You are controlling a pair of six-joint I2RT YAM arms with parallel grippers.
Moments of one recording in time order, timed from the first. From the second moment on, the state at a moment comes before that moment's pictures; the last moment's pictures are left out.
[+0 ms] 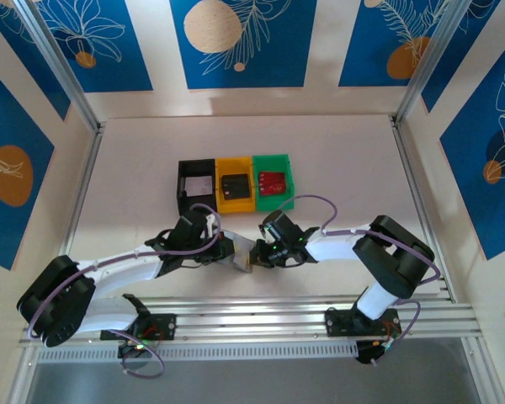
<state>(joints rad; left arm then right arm) -0.71 1.25 0.46 0.06 0.39 -0.99 0.83 1.61 0.62 0.01 -0.41 0.96</state>
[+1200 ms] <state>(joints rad) -0.70 1.27 0.43 -0.01 0.36 -0.93 0.84 1.58 0.65 -0.10 -0.39 0.92</state>
